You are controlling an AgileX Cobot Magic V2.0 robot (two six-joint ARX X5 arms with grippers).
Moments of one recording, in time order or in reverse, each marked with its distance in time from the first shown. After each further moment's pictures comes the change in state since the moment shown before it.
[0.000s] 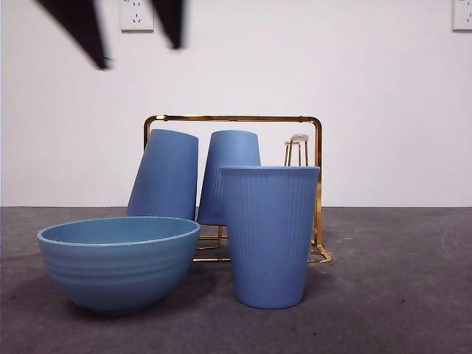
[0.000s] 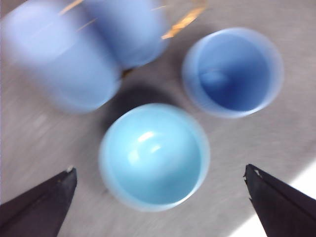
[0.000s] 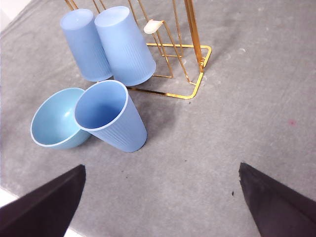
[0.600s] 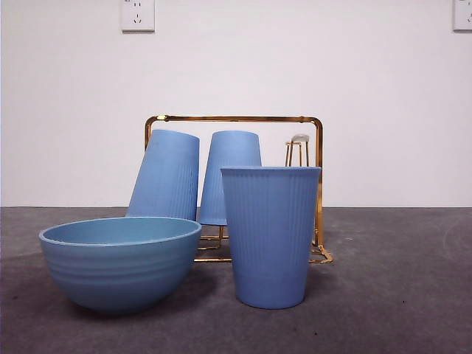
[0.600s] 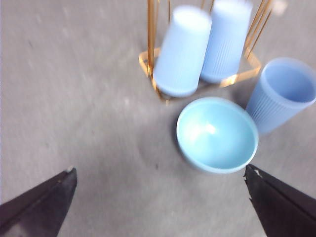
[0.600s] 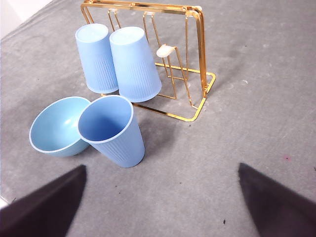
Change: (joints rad) left arm 0.111 -0.895 -0.451 0.037 -0.106 -0.091; right arm 0.000 0.000 0.000 0.069 0.001 -0.114
